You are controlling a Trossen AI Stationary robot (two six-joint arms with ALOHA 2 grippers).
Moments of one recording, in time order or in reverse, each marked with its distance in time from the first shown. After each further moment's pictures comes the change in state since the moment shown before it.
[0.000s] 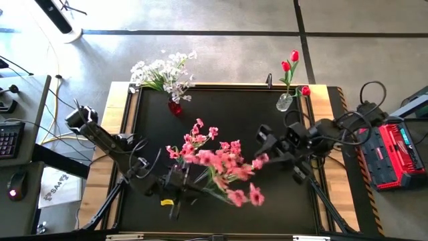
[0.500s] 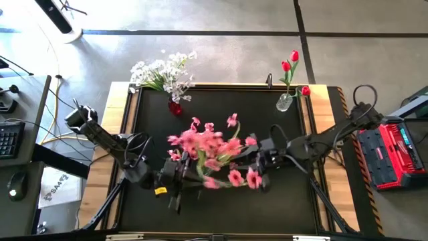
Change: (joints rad) left arm 0.033 -0.004 0.001 0.204 -0.036 0.085; right arm 0.041 0.080 -0.002 -0.370 0.335 -0.024
